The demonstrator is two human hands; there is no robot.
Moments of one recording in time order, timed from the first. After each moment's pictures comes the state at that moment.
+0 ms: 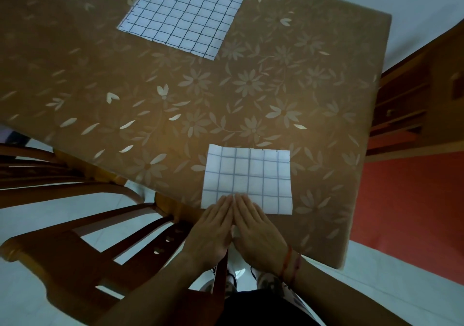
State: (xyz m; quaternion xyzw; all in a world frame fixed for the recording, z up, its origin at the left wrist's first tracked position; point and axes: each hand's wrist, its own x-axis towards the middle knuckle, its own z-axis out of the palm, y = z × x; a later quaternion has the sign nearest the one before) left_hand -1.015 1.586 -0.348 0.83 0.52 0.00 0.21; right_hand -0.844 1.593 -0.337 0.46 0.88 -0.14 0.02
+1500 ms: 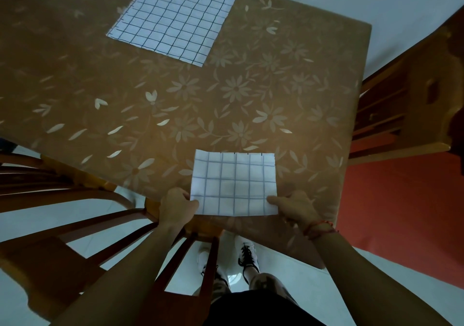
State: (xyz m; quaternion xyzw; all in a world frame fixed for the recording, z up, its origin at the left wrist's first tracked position) left_hand -1.027 1.656 -0.307 0.44 0.80 0.10 0.39; right_hand -0.756 1.673 -0.301 0.78 0.37 -0.50 -0.04
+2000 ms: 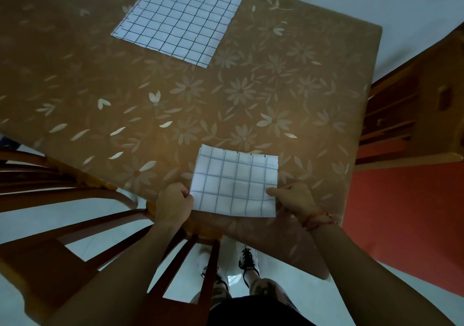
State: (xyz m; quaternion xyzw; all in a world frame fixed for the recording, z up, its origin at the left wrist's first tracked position) left_hand -1.038 1.673 -0.315 0.47 0.81 0.10 0.33; right_hand -0.759 1.708 -0.311 0.78 0.37 -0.51 -0.07
